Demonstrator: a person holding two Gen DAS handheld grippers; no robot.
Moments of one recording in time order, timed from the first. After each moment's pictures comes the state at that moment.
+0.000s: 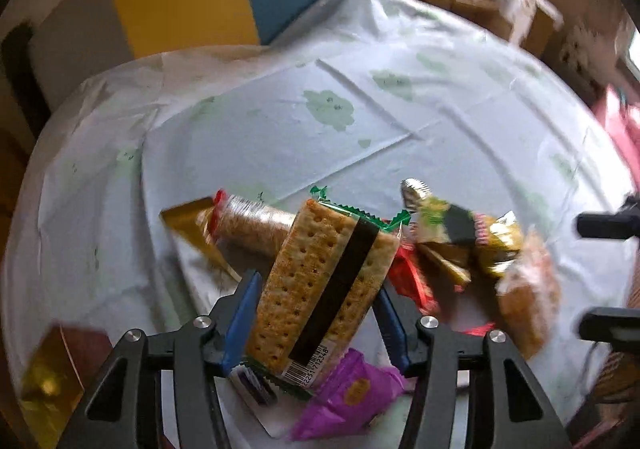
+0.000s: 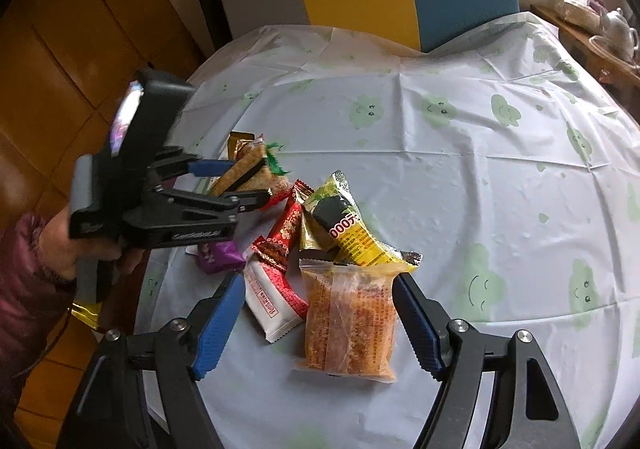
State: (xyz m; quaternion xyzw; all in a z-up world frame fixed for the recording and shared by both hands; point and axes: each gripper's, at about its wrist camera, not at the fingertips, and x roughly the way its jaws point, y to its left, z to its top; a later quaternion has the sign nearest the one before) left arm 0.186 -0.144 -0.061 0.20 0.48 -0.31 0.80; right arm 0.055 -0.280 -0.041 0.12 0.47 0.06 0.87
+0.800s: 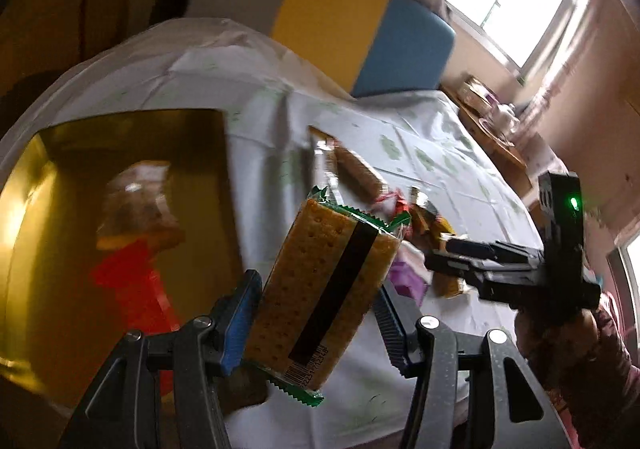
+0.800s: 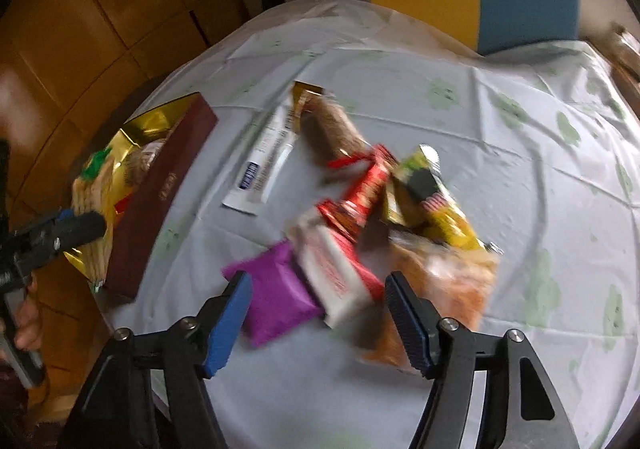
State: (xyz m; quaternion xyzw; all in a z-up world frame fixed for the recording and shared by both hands) left arm 0.069 0.050 -0.022 -0.08 0.46 -0.22 0.86; right arm 0.067 -0.204 -0.059 0.06 0.50 0.13 0.86
